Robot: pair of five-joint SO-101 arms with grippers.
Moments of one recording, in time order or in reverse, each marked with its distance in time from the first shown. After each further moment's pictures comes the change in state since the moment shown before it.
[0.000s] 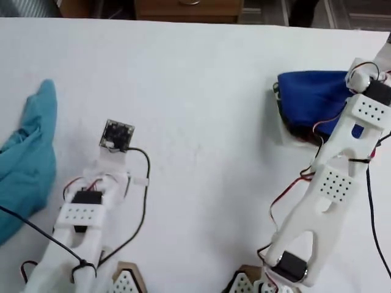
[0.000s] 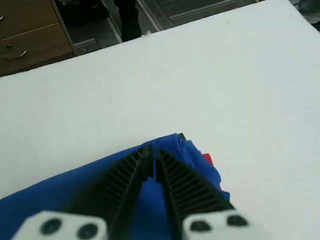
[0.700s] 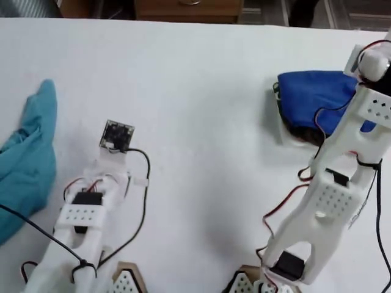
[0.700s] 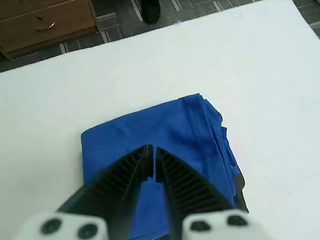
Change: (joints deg) left arm 0.0 0.0 0.9 -2.3 0.0; right arm -4.7 -30.6 1.8 33.9 0.3
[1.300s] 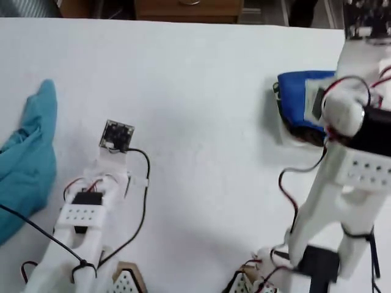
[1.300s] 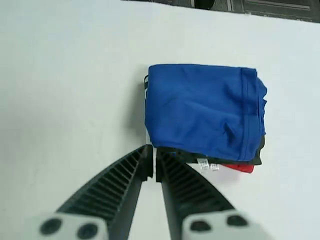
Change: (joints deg) left arm 0.0 0.0 0.0 0.0 0.0; right arm -11.3 -53.3 59.1 0.0 10.5
